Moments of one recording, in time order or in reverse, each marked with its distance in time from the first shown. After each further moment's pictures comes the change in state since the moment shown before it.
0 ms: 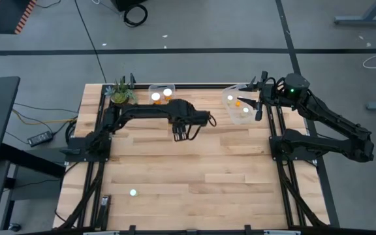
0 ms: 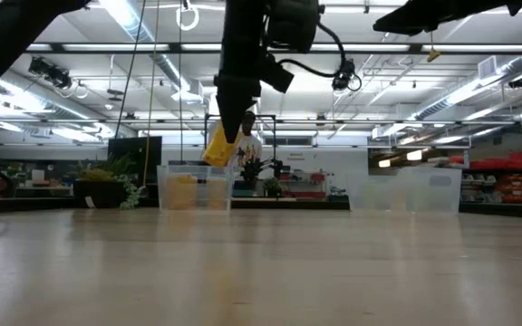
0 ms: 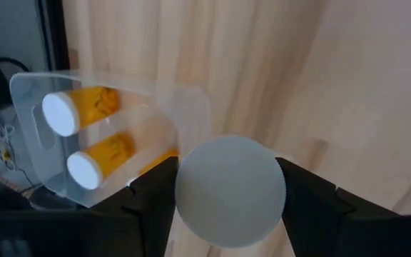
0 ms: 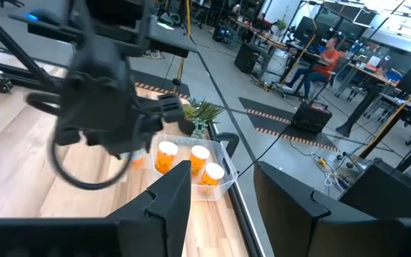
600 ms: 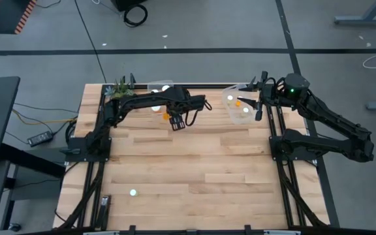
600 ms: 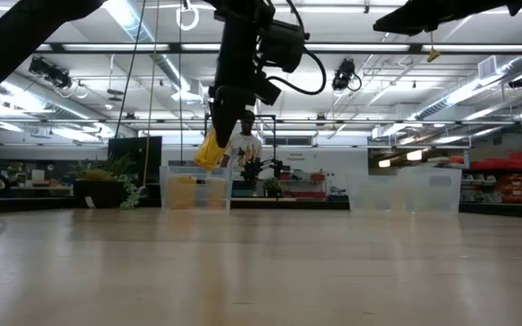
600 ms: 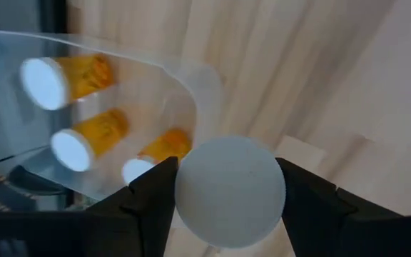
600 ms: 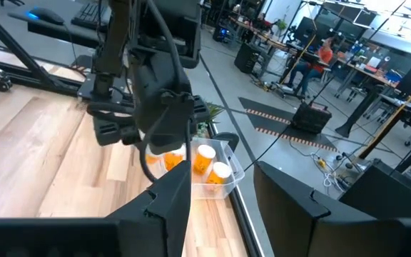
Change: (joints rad) left arm 0.123 0.000 0.000 -0.027 0.074 0.014; right arm 0.000 0.000 0.000 0.000 0.000 -0.010
